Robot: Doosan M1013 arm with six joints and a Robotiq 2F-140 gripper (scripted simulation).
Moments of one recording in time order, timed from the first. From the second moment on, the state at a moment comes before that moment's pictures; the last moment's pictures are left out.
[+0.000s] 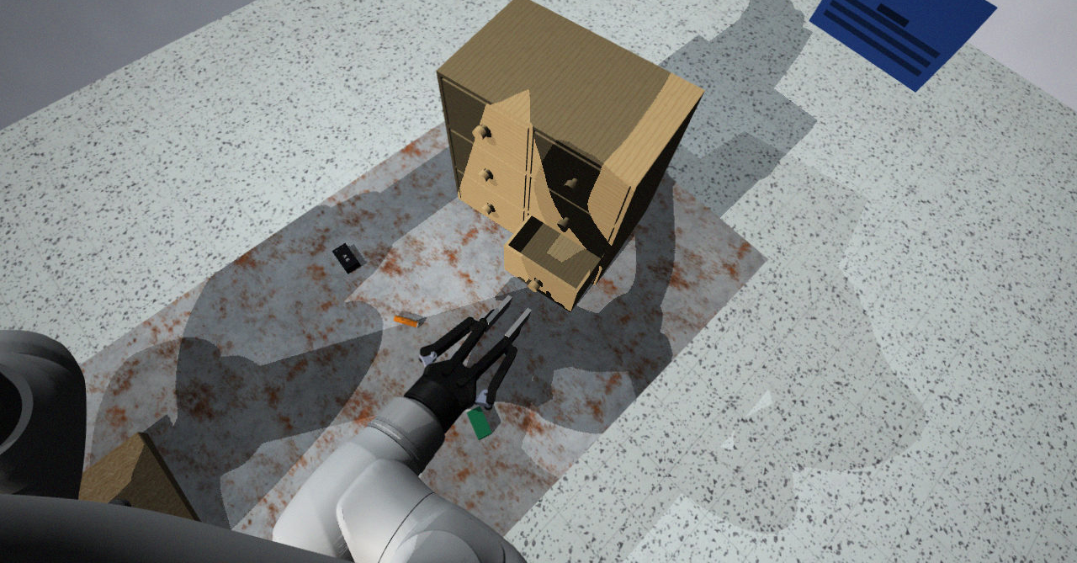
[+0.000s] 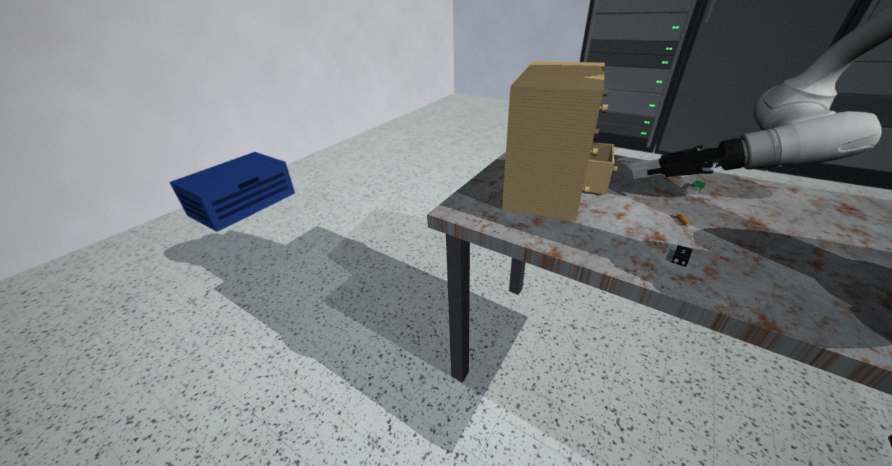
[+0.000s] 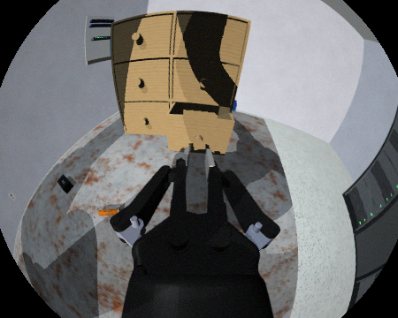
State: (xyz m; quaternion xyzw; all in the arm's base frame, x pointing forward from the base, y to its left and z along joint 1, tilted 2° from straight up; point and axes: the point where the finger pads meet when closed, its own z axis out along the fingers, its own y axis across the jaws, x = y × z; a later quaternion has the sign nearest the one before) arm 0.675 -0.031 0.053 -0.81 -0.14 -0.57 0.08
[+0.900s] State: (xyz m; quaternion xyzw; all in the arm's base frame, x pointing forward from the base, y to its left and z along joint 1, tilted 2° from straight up) arm 0.627 -0.043 0.151 -0.81 -0.14 -0.56 0.08
